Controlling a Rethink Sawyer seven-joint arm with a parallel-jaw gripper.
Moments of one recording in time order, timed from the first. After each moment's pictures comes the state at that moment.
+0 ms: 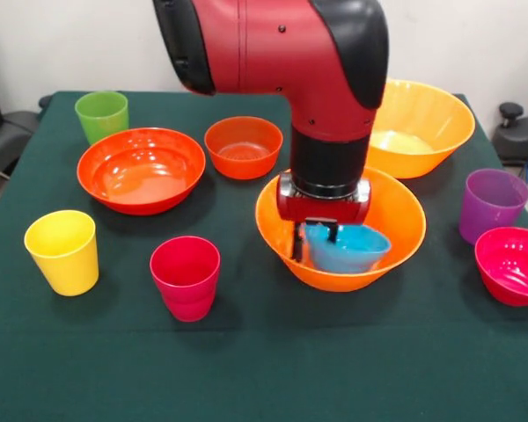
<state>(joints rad) -0.26 -0.36 0.16 1.34 -0.29 0.52 1.91</state>
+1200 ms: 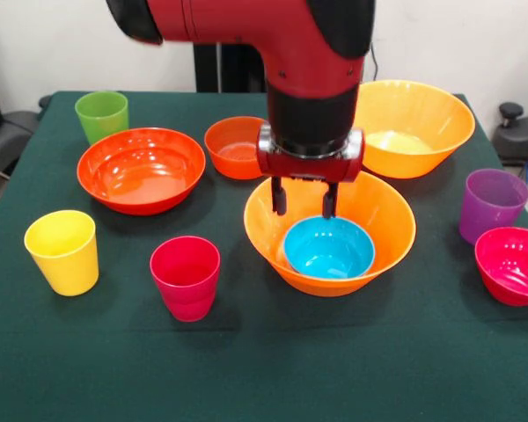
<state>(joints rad) -0.35 -0.47 0.29 1.27 -0.27 0.92 1.91</state>
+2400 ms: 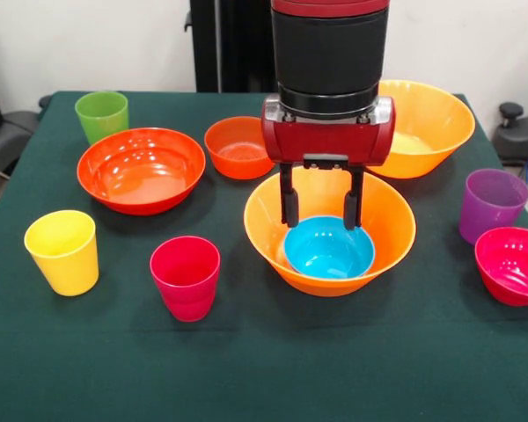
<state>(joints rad) -0.37 -0.56 0.34 1.23 -0.28 0.78 1.91</state>
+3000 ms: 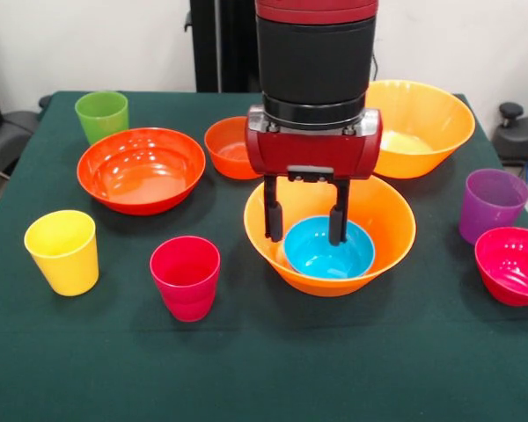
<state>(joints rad) -0.38 -0.53 0.34 1.18 -0.31 0.78 1.91</state>
